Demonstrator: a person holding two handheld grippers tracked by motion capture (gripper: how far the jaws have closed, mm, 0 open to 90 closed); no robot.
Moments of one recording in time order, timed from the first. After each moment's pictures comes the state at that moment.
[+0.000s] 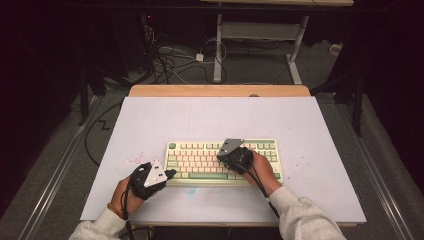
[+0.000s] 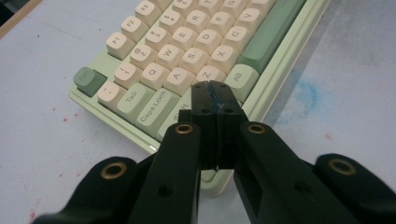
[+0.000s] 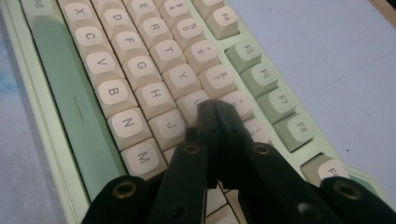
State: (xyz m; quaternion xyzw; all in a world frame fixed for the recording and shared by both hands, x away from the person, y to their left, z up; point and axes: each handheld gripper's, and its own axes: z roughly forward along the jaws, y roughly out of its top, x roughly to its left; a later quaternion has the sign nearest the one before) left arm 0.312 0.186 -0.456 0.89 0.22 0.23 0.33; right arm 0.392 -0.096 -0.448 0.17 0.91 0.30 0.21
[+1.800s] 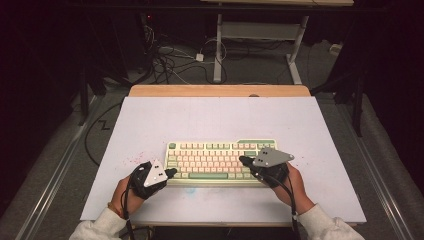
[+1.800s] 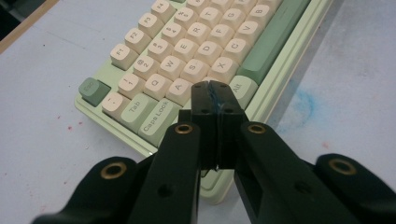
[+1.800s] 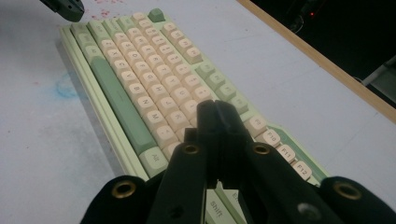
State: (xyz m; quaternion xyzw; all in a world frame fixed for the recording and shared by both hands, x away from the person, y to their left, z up) left arm 0.311 0.184 -0.451 0.88 0.22 0.23 0.34; right arm 0.334 -0.173 -0.411 0.20 0.85 0.41 0.25
